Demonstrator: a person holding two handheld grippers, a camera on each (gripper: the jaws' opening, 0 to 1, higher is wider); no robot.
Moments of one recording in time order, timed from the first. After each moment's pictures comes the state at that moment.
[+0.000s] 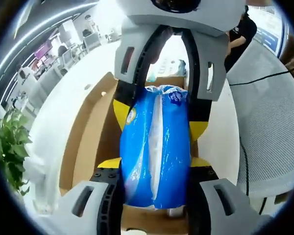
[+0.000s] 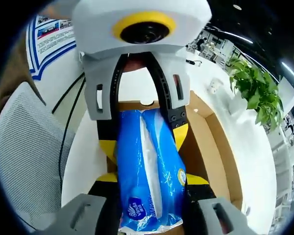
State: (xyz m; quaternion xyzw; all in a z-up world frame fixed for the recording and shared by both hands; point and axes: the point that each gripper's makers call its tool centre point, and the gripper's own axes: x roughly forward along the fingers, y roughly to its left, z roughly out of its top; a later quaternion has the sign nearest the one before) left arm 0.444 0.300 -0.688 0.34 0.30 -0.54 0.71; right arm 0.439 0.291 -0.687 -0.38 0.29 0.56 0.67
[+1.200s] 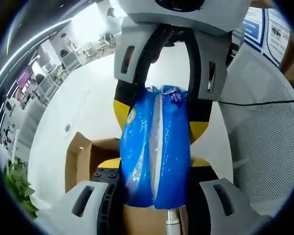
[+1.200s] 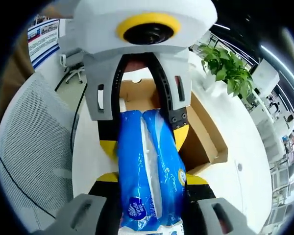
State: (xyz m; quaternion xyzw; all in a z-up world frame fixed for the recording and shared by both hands) left arm 0.415 0.179 -0.668 0.38 0.25 -0.61 0.65; right arm 0.408 0.172 -0.667 -0.36 0.33 0.48 0.73
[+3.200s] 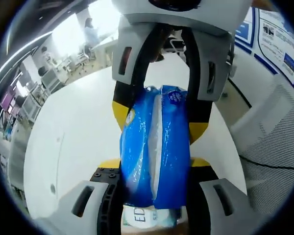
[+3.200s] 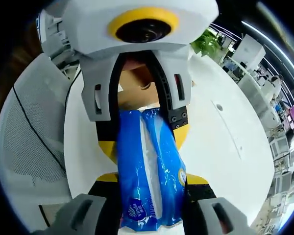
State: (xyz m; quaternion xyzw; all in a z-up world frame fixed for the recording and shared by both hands) left arm 0.417 -0.033 -0.680 0.37 0.22 -0.68 0.60; right arm 0.411 -0.041 -0.679 -0.34 0.40 0.40 0.75
